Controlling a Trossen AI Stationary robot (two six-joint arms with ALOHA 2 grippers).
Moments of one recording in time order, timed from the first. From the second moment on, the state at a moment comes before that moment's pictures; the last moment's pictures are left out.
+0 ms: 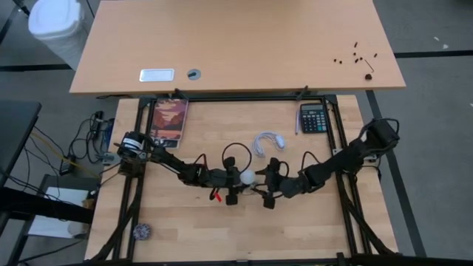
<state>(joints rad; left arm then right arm) -0.21 1.96 0.83 0.69 -0.29 -0.04 0.42 1.60 0.64 0.43 0.59 0.28</state>
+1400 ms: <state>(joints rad) -0.21 1.95 0.83 0.66 -0.33 -0.06 0.40 1.63 0.55 0.64 0.58 0.23</state>
